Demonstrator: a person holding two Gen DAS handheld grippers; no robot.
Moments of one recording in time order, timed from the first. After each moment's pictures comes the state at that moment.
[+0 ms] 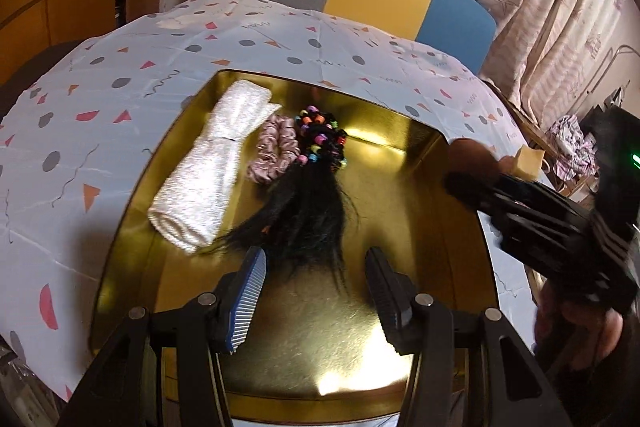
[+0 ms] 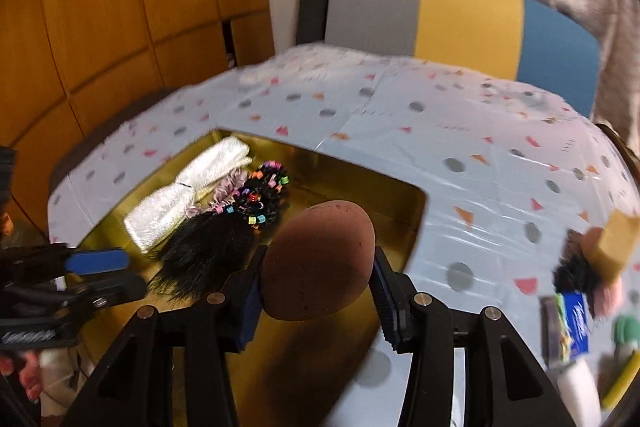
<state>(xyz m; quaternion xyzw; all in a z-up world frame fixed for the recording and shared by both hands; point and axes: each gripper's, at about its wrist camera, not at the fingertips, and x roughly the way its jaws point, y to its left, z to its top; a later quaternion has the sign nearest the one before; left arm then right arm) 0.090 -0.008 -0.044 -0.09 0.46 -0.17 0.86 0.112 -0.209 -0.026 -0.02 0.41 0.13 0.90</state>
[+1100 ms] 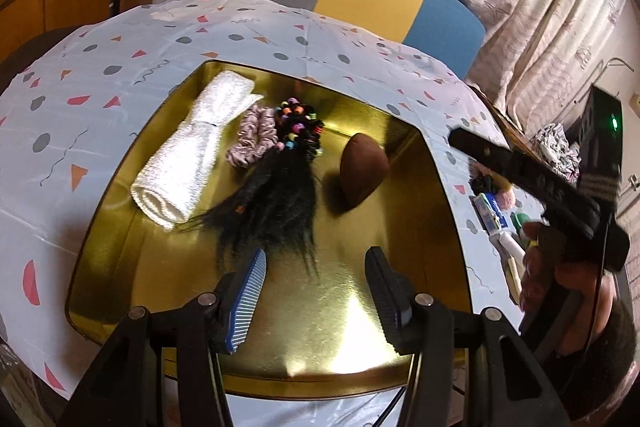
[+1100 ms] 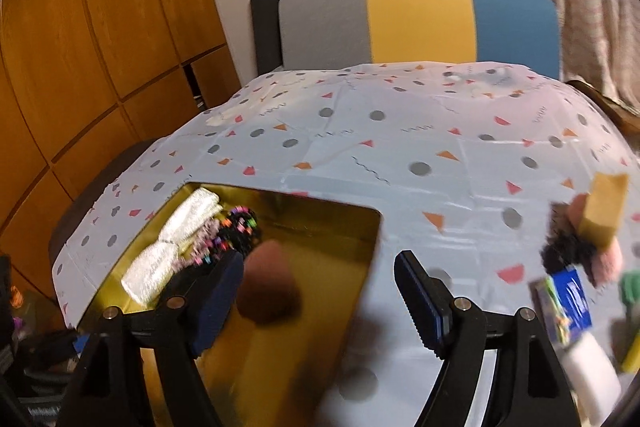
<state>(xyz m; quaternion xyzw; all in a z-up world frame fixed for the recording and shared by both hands) 0.072 -0.017 -0.040 -0.12 0.47 -0.19 0.86 0.102 -0.252 -0.005 0.07 0.37 0.07 0.92</state>
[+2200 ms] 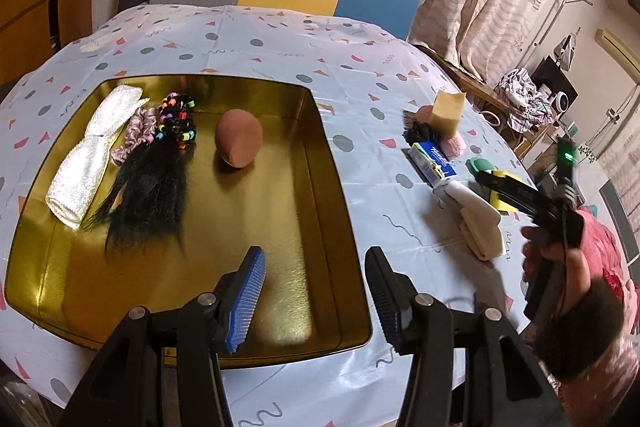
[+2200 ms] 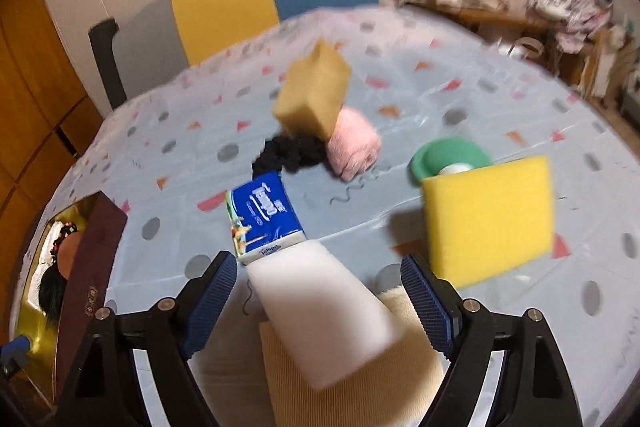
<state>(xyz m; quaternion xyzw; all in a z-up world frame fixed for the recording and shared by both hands) 0.029 -0.115 -0.024 -0.04 0.46 -0.26 0.85 0.011 -0.490 -0.057 0.18 0.42 -0.13 0.88</state>
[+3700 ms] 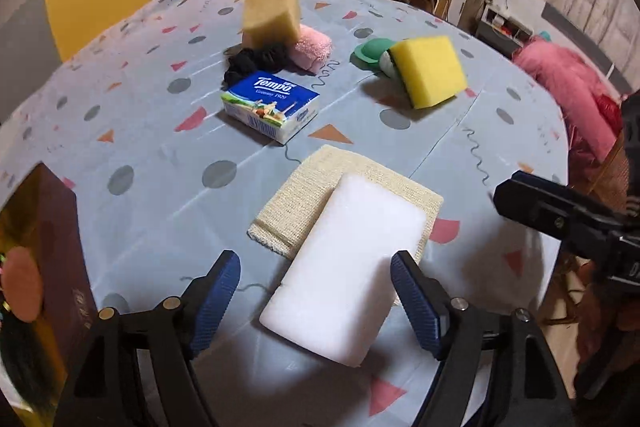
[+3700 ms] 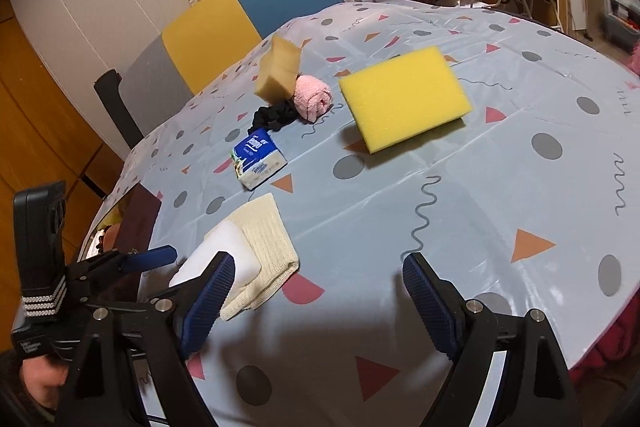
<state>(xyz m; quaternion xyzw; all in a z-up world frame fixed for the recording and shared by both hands) 0.021 -0.324 -0.071 0.19 0.46 -0.42 0.76 -0.125 -0.483 -0.066 0.29 0.35 -0.14 0.88</state>
